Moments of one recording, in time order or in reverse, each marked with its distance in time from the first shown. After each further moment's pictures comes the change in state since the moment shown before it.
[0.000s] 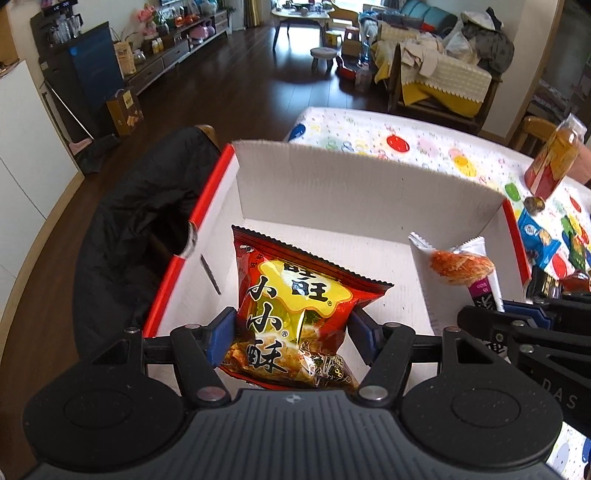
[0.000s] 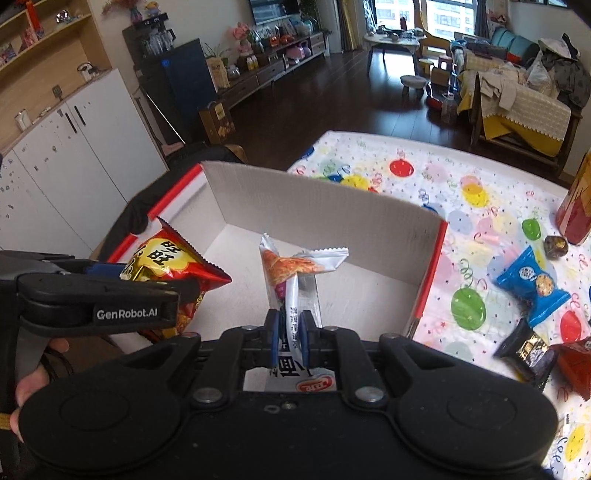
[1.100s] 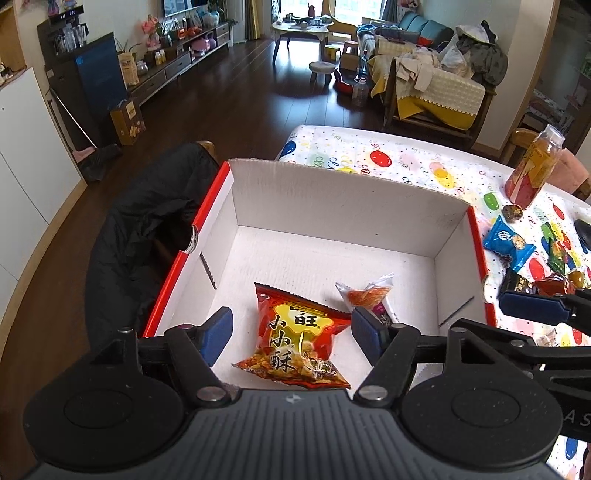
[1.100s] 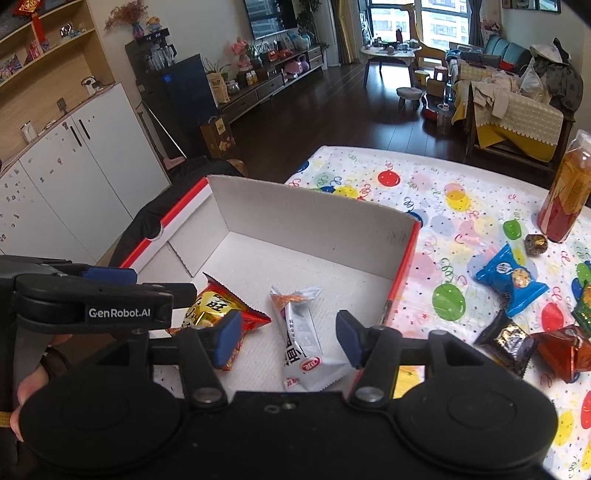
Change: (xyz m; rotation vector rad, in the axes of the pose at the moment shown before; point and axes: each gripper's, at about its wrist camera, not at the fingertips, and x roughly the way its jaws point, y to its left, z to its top) left arm -0.039 -0.014 -0.009 -0.014 -0.051 -0.004; right arm -0.050 -0.007 -0.015 0.004 -0.072 0.003
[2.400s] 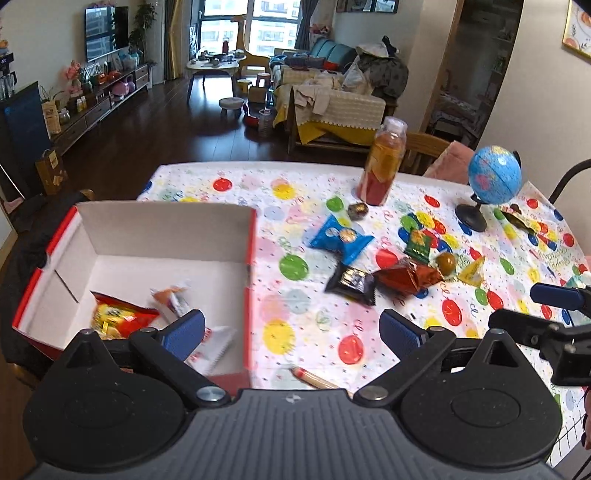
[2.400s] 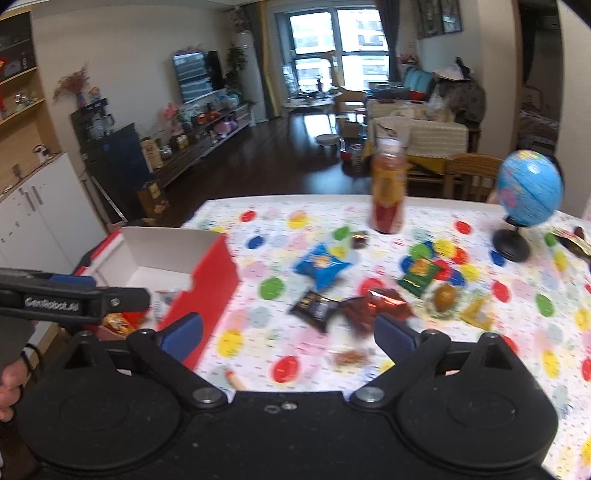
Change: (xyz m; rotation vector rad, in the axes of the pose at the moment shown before) left arm -0.074 -0.167 -0.046 0.125 -0.120 -0.220; right arm -0.158 -0.149 -0.085 0.140 -0.183 -0.185
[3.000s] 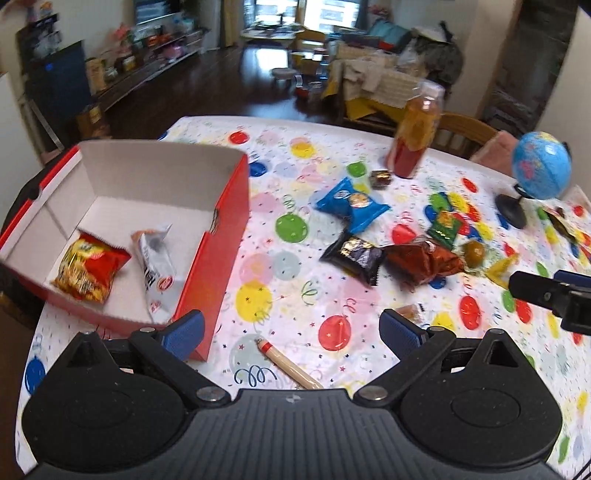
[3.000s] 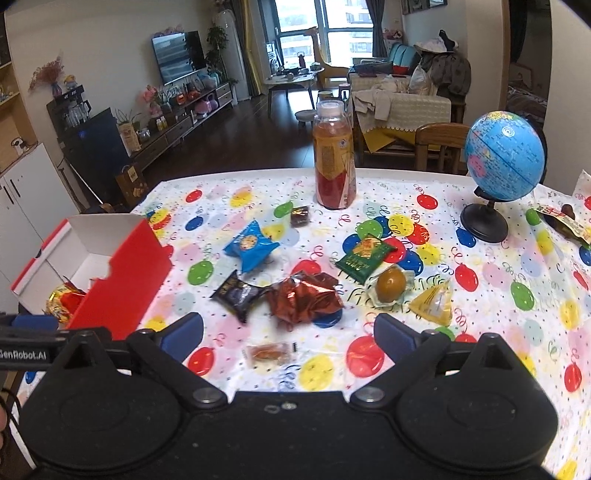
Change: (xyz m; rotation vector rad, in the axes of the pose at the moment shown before) left arm 0.053 -0.055 -0.025 -0.149 0.082 0.165; right arm 0.048 -0.088 0.006 -0.003 0.081 -0.005
